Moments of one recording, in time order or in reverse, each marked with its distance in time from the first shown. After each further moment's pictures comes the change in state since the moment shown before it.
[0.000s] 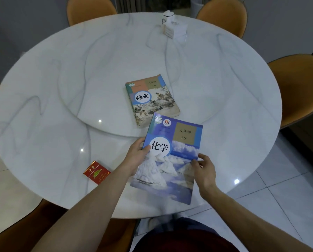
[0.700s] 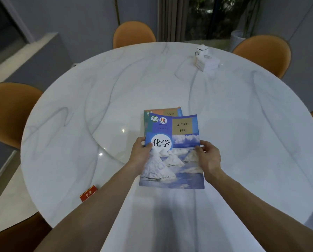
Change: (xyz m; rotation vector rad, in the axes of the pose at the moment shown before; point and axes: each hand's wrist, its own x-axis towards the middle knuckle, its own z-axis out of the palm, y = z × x) left_hand 0.077 0.090 0.007 -0.156 0.424 0.035; right_hand 0.137 -0.146 0.035 -0.085 -0.215 -0.278
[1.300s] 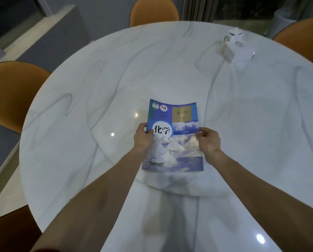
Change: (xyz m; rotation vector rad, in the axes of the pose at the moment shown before) left_hand 0.110 0.016 0.028 0.100 0.233 -0.017; right_hand 0.135 -0.022 0.060 -0.126 -0.163 0.006
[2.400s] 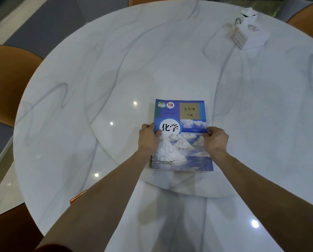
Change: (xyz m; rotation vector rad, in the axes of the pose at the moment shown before) left_hand 0.026 -0.023 0.004 0.608 -0.133 0.151; right_hand 0.027 0.022 0.023 -0.425 0.082 -0.043
